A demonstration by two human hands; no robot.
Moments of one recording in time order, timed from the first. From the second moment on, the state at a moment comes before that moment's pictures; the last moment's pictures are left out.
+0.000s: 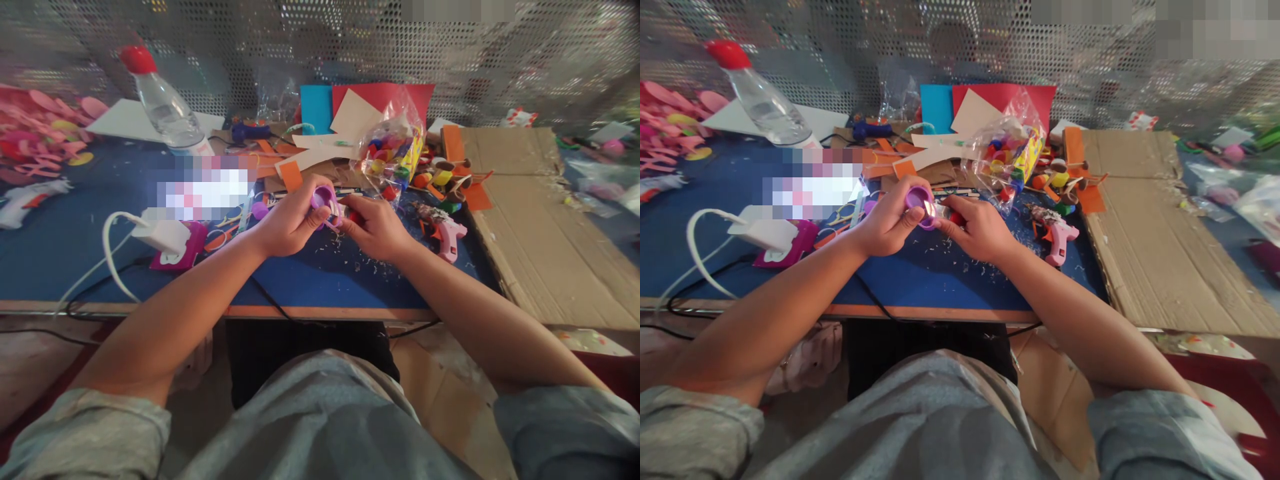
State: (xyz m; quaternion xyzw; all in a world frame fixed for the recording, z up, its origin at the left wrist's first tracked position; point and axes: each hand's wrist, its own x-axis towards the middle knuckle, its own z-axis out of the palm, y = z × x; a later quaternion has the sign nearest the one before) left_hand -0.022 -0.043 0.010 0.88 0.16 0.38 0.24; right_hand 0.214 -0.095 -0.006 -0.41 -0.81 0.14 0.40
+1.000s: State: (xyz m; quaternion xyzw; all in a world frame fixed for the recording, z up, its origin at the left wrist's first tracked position) left_hand -0.021 -0.044 0.013 0.91 0.18 0.32 0.20; right_hand 0.216 -0.095 -0.004 -0.44 -0.79 0.13 0.40
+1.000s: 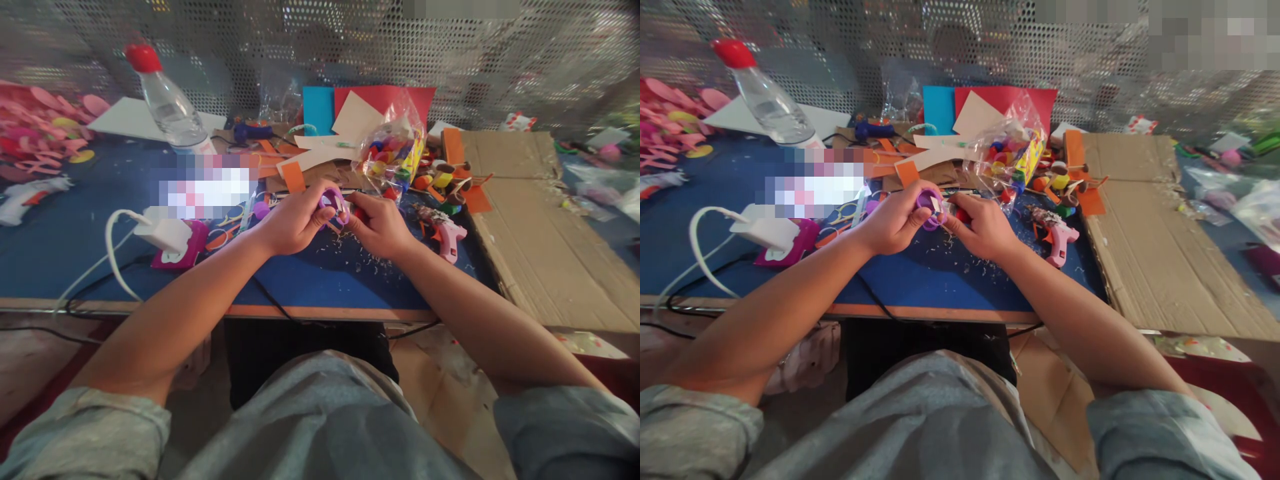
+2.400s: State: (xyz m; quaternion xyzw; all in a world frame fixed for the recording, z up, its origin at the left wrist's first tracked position) left_hand -0.023 -0.043 0.013 0.93 0.21 0.26 0.15; right_hand 0.219 -0.094 -0.006 -0.44 -0.82 0.13 0.36
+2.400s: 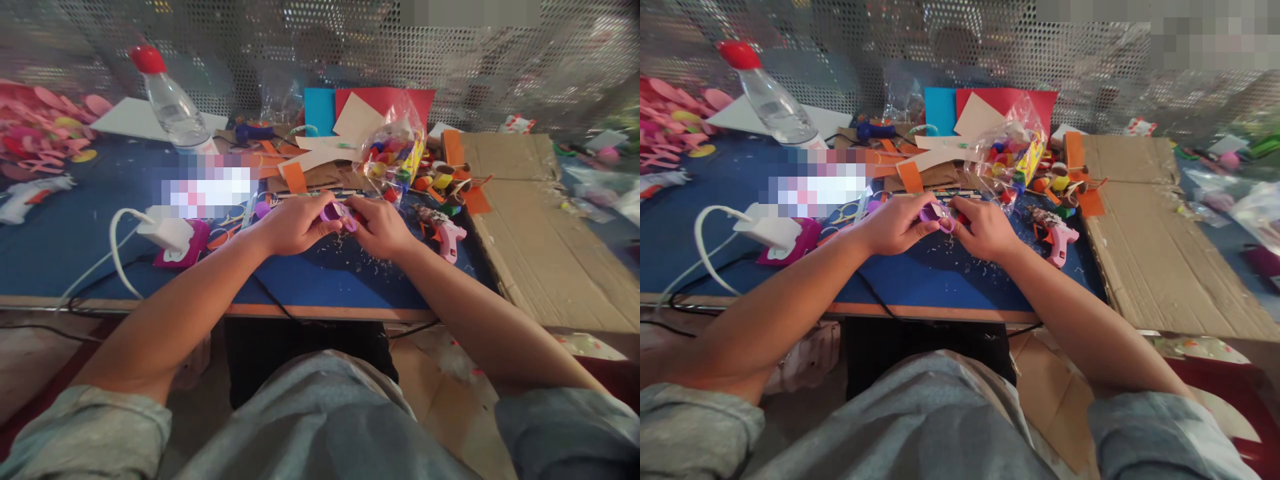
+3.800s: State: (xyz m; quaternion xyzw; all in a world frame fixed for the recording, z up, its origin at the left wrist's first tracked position) left_hand -0.021 -0.044 0.015 0.90 0.20 0.31 0.23; right_hand 0.216 -0.094 -0.005 -0.44 -0.80 0.14 0.37
